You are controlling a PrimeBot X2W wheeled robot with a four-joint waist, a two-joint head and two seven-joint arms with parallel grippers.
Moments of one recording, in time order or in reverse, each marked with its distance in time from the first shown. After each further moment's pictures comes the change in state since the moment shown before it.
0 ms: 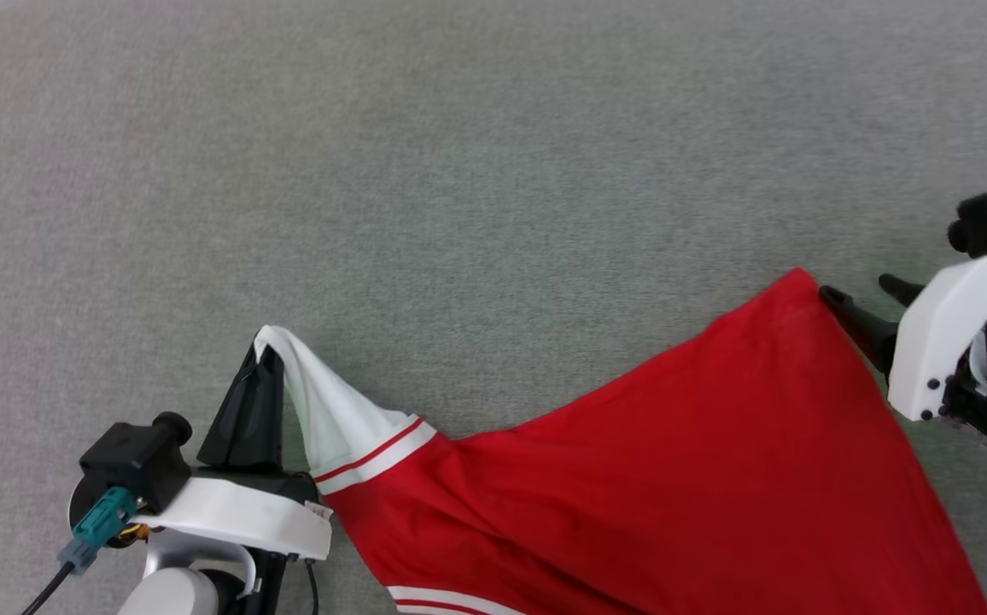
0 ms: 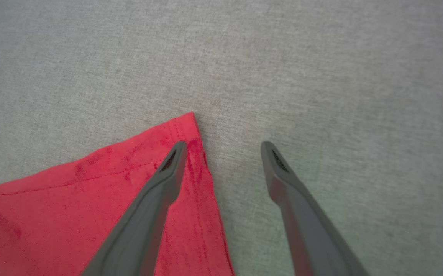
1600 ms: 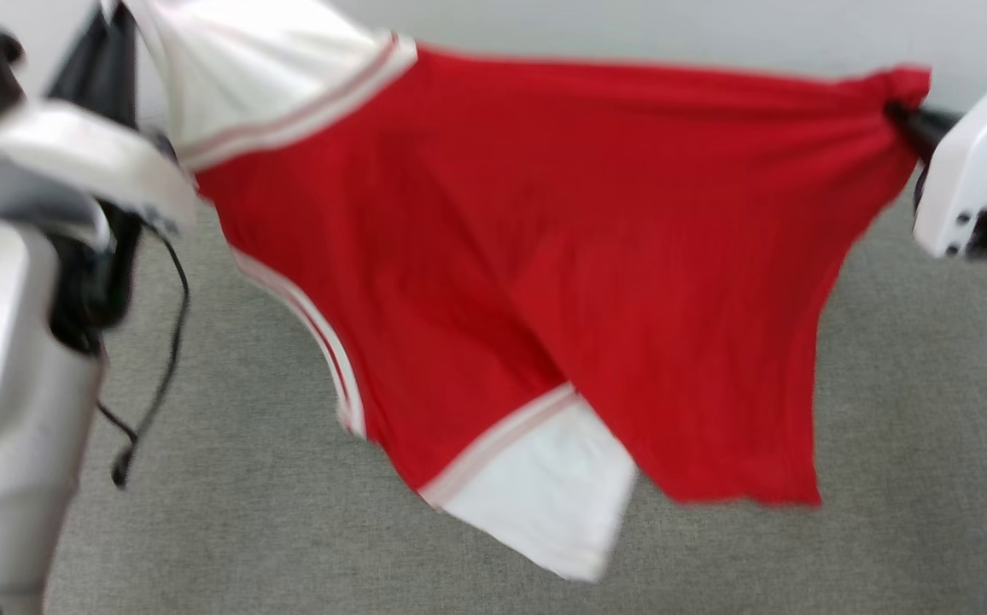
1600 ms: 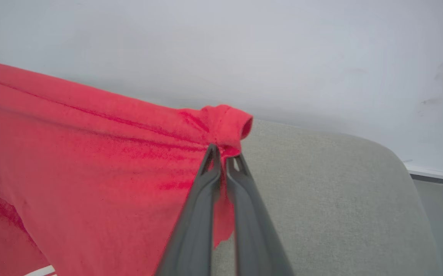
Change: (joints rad) left arm -0.644 0.099 0.034 0.374 -0.010 -0.115 0.165; right arm -0.333 0.000 0.047 0.215 -0.066 0.000 -0.058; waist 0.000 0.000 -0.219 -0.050
